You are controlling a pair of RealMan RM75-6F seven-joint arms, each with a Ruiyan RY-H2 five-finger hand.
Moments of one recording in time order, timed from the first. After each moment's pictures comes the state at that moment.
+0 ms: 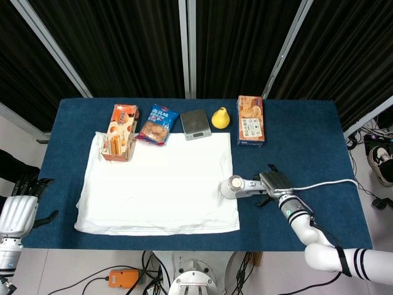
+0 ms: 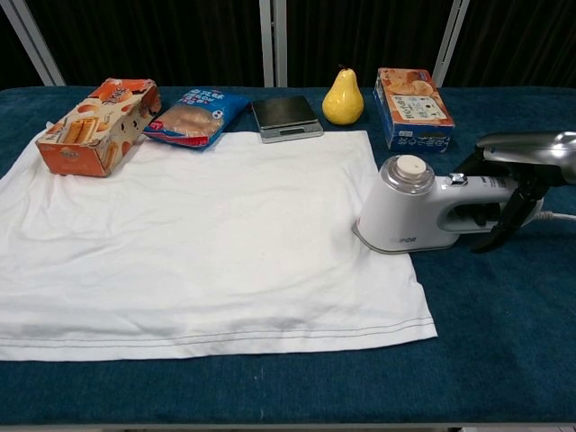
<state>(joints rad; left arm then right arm) -0.07 -1.20 0.00 -1.46 1.53 1.48 0.01 0.73 -1.29 0.08 -1.80 -0.70 0.88 -0.42</state>
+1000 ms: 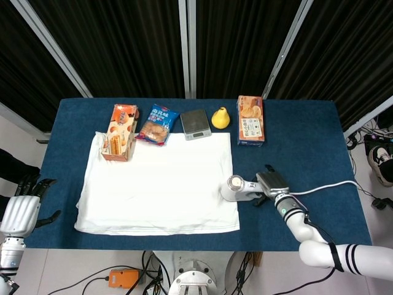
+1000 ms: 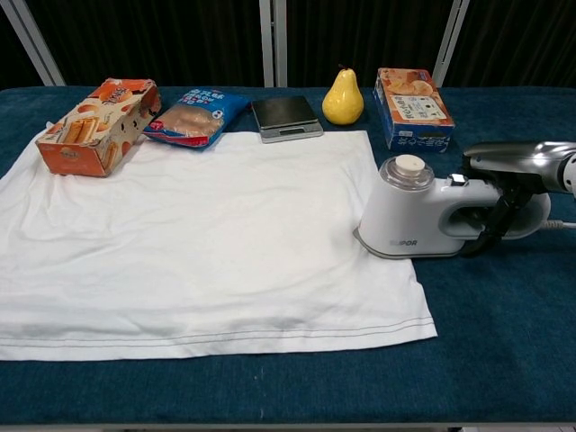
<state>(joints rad) -0.08 -1.23 0.00 -1.43 1.53 1.47 -0.03 0.78 -1.34 0.05 -1.75 -0.68 0.89 -0.41</state>
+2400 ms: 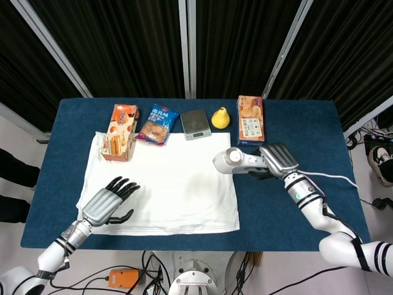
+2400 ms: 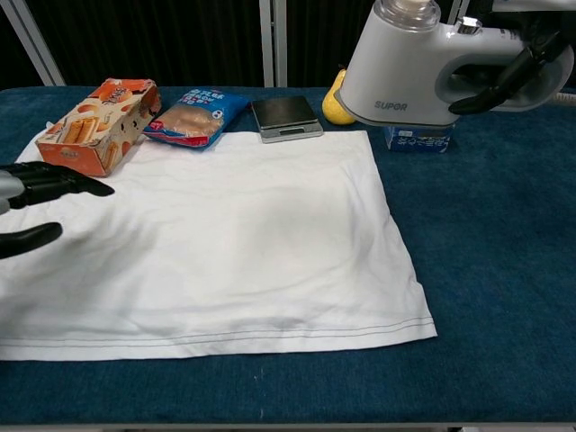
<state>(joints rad) -0.40 -1.33 0.04 -1.56 1.68 1.04 0.11 0.73 -1.14 0.20 -1.81 -1.07 0.90 -0.13</state>
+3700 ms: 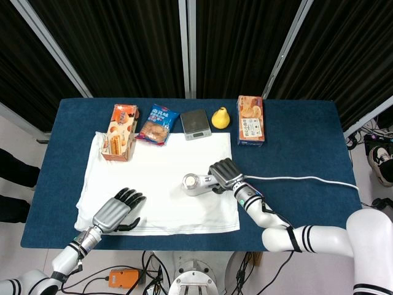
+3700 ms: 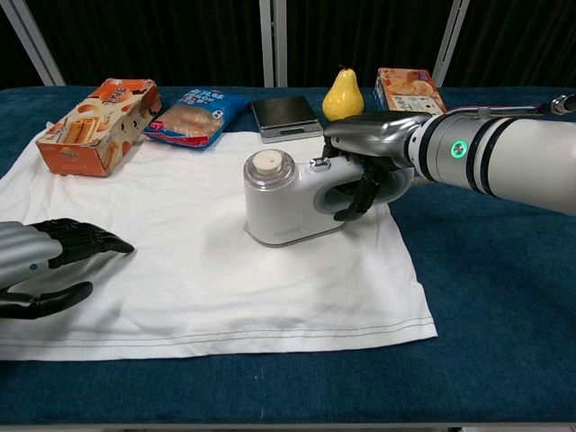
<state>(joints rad) -0.42 -1.43 0.10 -1.50 1.56 1.00 0.23 0.99 -1.59 0.13 -1.53 -0.77 0.85 -0.55</state>
